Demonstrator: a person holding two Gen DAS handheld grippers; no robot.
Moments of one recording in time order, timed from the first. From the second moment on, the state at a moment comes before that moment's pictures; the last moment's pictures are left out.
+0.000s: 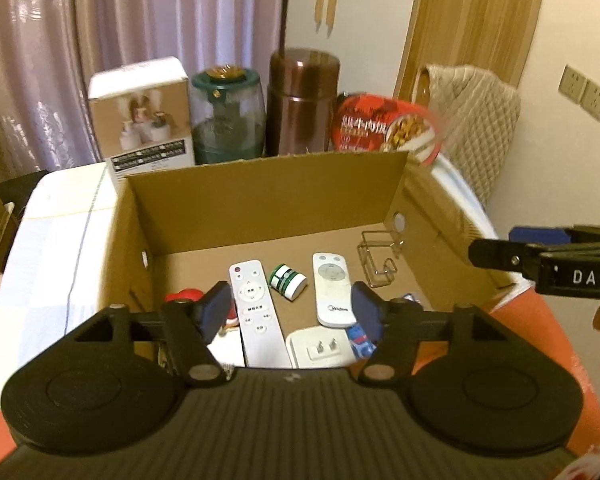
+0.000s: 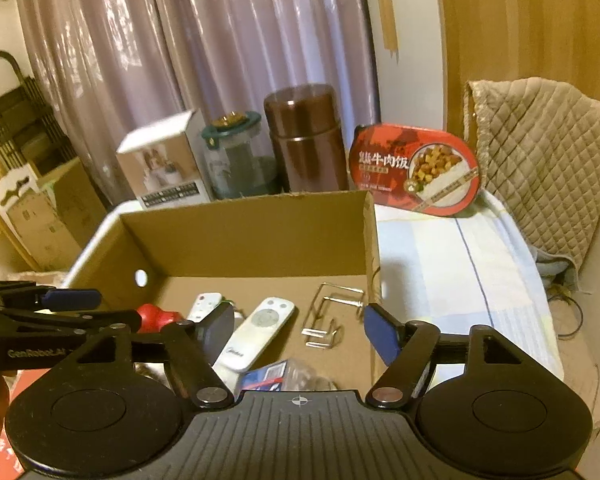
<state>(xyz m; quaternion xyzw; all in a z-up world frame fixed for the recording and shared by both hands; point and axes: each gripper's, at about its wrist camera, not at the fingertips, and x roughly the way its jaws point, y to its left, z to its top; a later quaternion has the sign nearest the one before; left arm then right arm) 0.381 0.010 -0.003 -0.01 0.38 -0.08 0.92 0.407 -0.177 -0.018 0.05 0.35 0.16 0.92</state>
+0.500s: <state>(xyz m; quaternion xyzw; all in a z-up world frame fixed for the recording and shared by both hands) 0.225 0.020 0.041 -0.07 0.33 -0.03 0.94 0.258 -0.198 0.014 0.08 0.35 0.14 0.92</state>
